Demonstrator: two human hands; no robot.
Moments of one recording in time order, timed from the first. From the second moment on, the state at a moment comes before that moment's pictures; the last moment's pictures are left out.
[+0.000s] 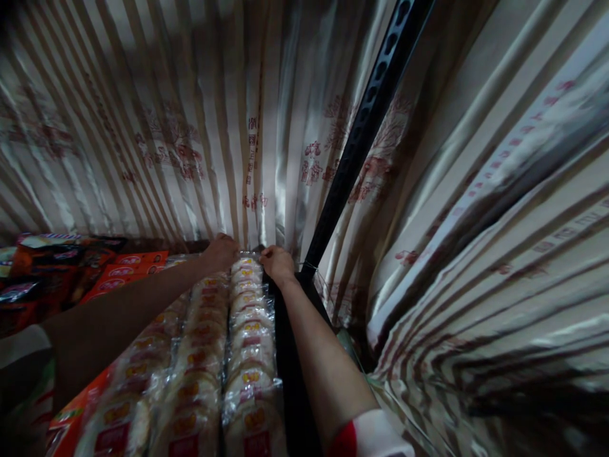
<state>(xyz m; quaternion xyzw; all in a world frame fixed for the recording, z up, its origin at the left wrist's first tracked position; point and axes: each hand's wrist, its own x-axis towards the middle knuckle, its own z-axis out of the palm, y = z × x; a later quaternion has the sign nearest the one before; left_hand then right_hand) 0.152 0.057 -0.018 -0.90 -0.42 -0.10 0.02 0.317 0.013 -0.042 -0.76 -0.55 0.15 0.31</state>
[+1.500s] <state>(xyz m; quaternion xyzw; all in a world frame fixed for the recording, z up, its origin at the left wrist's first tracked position) 0.147 0.046 -0.016 -0.87 -0.48 -0.14 -0.07 0.329 -0.001 -0.061 -0.64 -0.59 0.28 0.41</state>
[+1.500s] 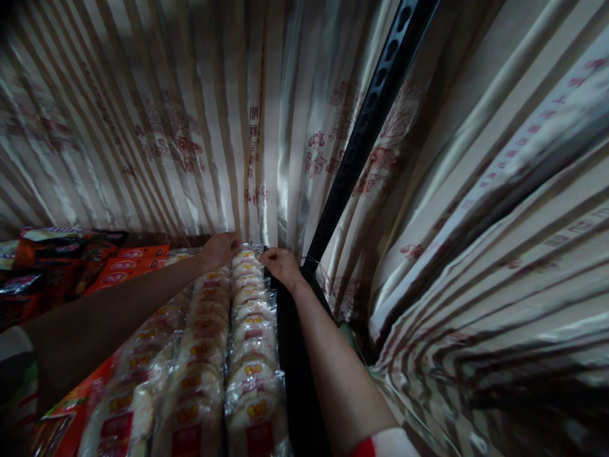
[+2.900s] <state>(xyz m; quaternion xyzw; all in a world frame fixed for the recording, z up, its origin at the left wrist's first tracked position) 0.135 0.025 -0.009 -0.89 -0.44 -0.11 0.08 0.323 0.007 -0.058 -0.65 -0.58 0.26 0.43</state>
